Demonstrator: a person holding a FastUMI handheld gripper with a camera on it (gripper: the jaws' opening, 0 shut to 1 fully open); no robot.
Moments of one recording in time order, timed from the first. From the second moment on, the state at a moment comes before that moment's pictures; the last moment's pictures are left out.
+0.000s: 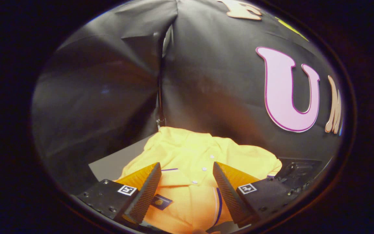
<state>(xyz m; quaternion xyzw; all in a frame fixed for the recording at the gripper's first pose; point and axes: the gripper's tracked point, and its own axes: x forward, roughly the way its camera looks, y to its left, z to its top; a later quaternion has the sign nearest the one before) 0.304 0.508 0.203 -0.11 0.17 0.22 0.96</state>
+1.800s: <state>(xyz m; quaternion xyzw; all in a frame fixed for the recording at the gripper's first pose) 0.290 0.312 0.239 -0.02 0.17 0.04 0.98</state>
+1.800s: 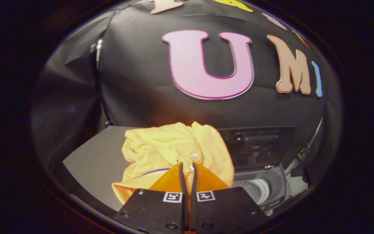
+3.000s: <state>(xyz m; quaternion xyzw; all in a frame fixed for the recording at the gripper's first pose) 0.294 0.203 0.208 0.05 0.17 -0.11 0.98</state>
